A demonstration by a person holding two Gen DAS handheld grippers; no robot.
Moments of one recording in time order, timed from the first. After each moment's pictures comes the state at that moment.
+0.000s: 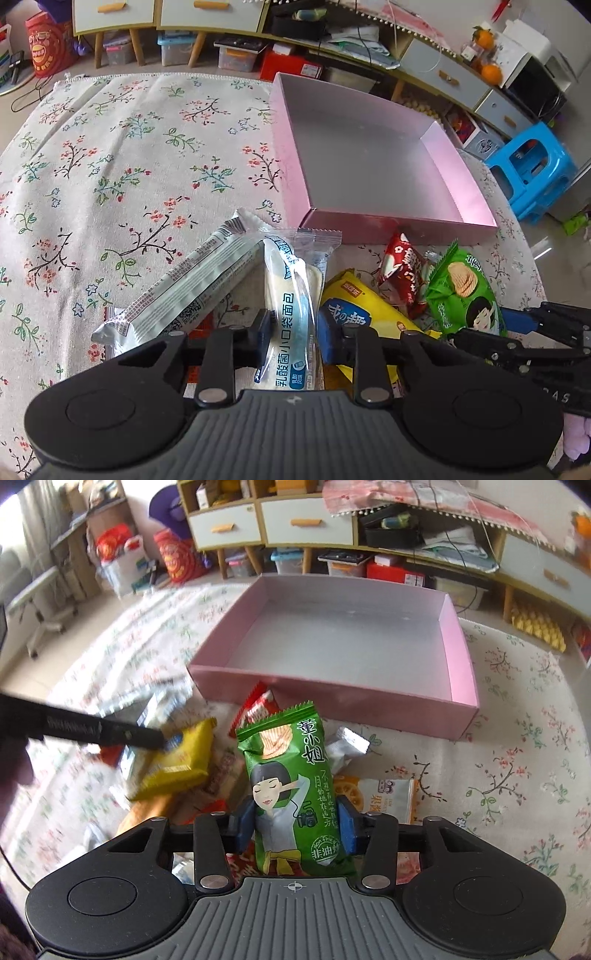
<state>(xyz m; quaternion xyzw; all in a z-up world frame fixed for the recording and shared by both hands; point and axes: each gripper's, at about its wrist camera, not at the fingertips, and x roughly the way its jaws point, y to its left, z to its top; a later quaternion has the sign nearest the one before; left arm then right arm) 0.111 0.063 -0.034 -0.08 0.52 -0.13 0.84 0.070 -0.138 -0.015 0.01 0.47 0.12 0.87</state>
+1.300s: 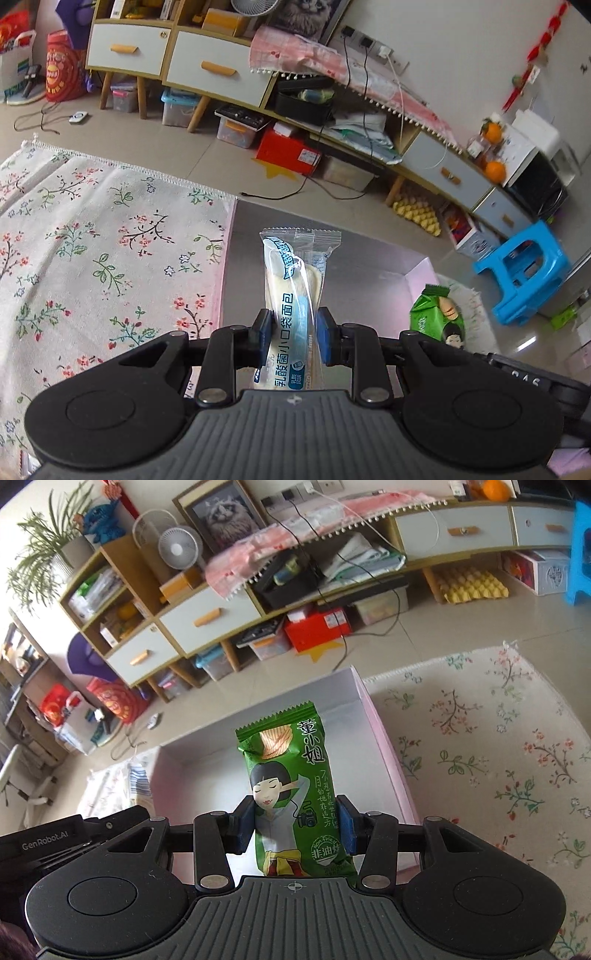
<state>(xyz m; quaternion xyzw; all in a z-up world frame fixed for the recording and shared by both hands) 0.194 0.024 -0.017 -0.15 0.41 -0.10 0.89 0.180 -0.212 -0.016 0.21 0.40 0.01 0.89</state>
